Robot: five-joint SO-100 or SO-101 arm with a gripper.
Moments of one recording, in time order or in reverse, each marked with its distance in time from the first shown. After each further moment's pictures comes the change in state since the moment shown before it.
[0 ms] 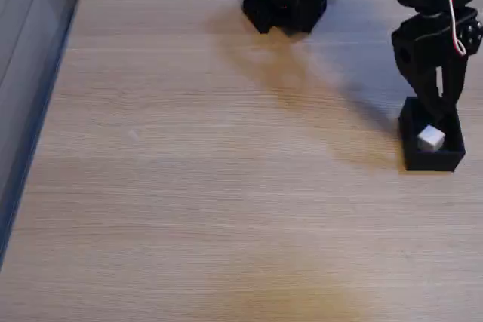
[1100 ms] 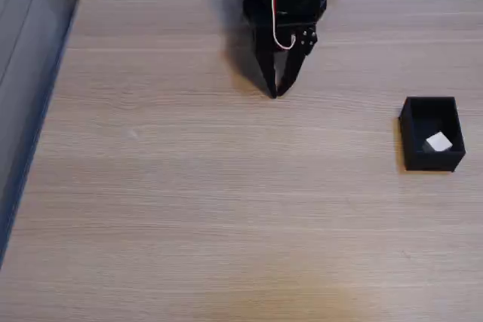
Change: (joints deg) arm 36.1 72.1 71.5 11.1 -15.8
